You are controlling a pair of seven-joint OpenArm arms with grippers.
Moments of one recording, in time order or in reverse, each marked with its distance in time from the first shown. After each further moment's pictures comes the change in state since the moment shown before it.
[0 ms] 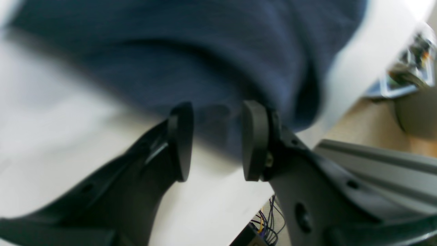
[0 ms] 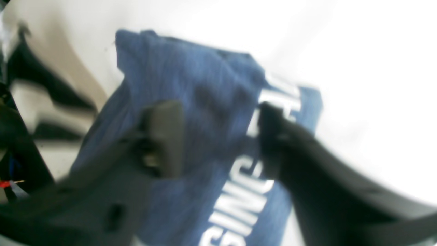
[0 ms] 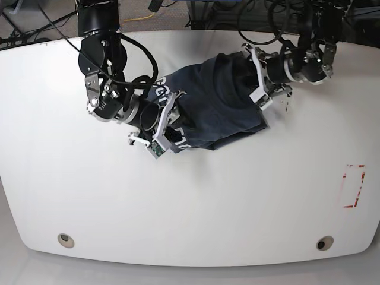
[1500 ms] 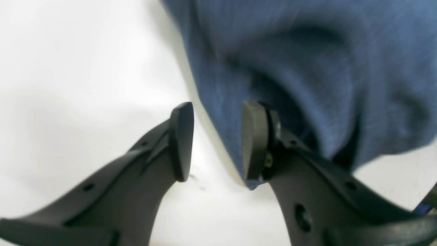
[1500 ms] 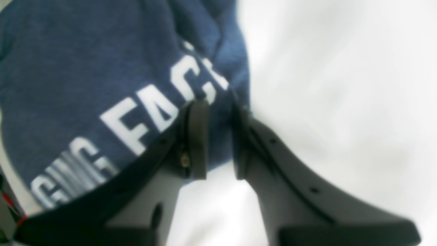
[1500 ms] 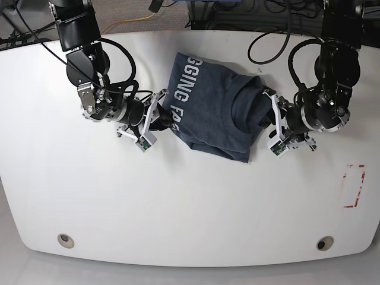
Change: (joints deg) left arm -18.9 -9.1 3.1 -3.8 7.5 -0.2 -0.3; right arm 2.3 10.9 -8.2 -14.9 1.3 -0.7 11.3
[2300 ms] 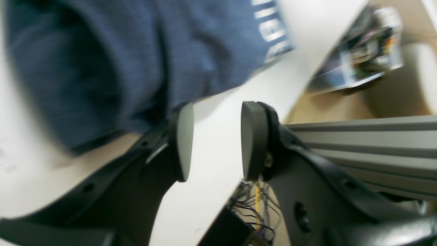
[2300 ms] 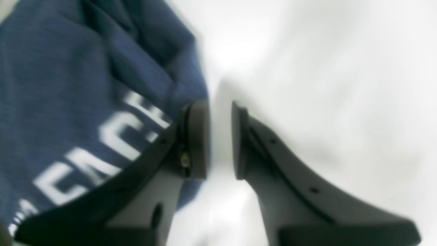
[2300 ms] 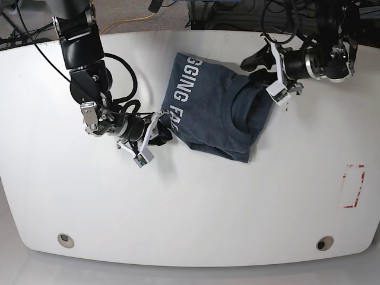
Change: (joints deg) left arm 22.4 2.3 -7.2 8.8 -25.3 -6.1 3.8; right arm 7.7 -2.2 -0.5 -14.0 0.0 0.1 4.8
